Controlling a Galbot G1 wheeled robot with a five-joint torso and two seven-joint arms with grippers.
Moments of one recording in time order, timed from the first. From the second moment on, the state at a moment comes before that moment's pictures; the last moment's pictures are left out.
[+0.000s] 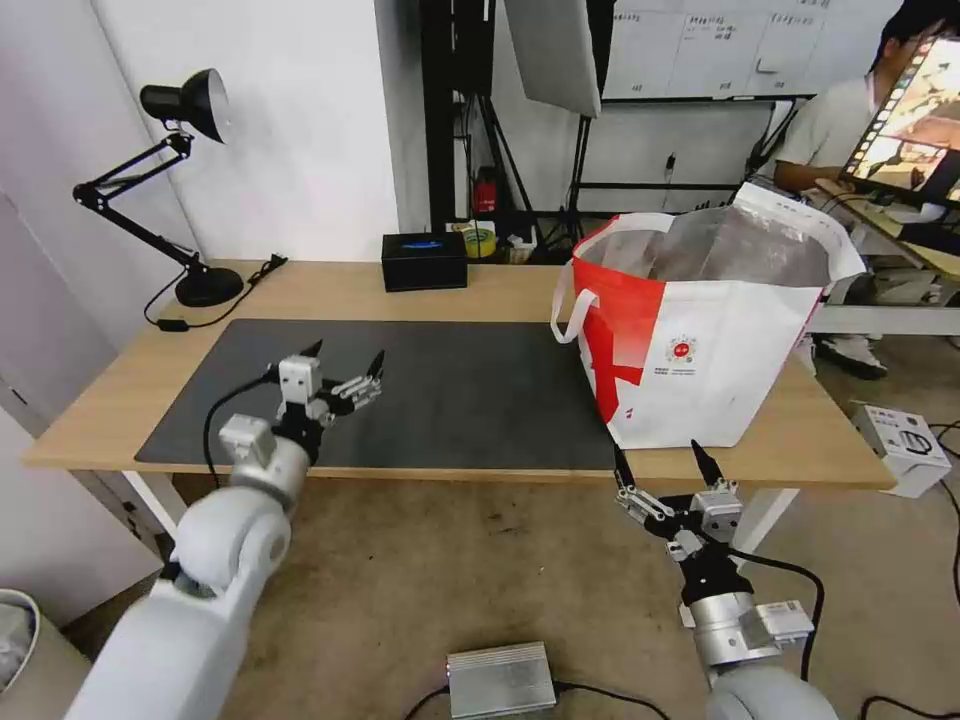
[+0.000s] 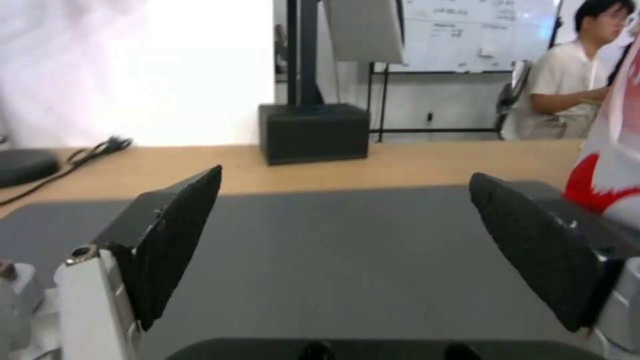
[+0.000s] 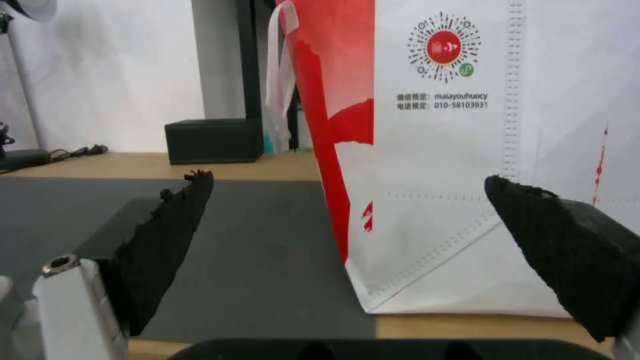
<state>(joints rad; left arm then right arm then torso) 1.29 -1.22 -0.53 -2.05 -0.35 0.17 0.01 -1.65 1.30 0.49 2.16 0.23 0.17 0.06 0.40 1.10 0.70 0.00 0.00</state>
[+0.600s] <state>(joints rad) 1.54 -1.36 -0.63 -2.13 -0.22 0.02 0.08 -1.65 1.30 0.49 2.16 0.23 0.17 0.06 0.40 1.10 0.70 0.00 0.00</state>
